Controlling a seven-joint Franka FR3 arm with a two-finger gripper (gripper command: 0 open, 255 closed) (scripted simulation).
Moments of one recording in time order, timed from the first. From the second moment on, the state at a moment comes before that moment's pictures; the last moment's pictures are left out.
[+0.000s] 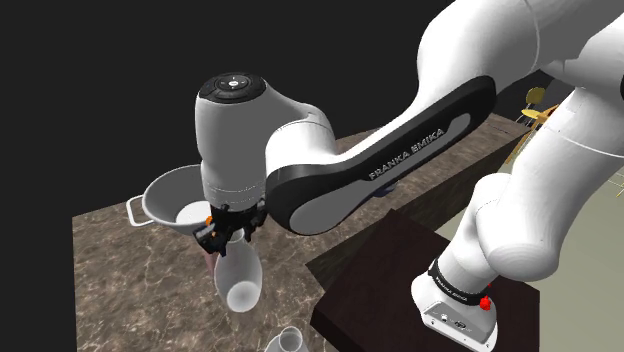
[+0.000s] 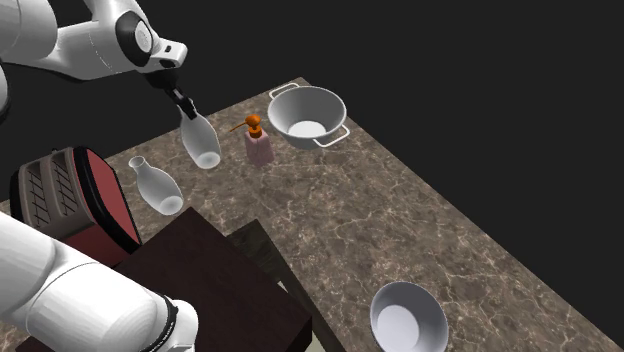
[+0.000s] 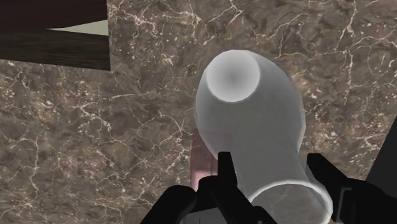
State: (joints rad) arm 0.27 -0.02 0.49 -2.24 -0.16 2.30 1.02
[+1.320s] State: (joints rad) arm 0.28 0.18 0.46 -2.31 -0.36 2.53 1.18
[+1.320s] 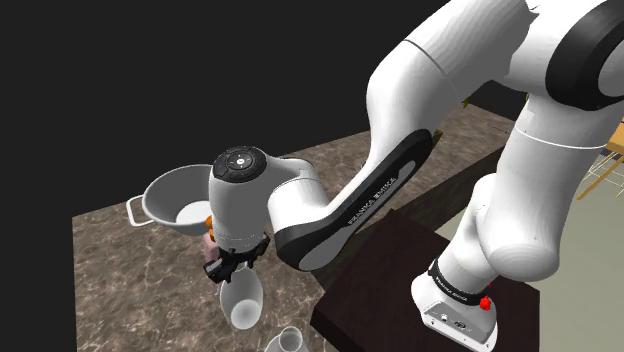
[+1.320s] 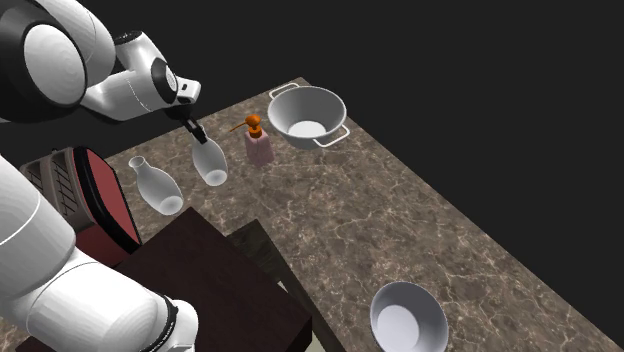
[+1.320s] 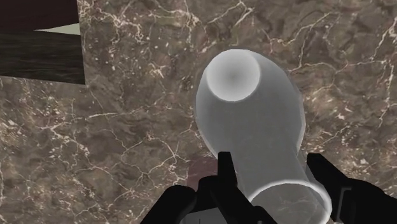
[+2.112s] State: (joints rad) arm 0.28 0.18 0.46 -2.31 -0.36 2.53 1.18
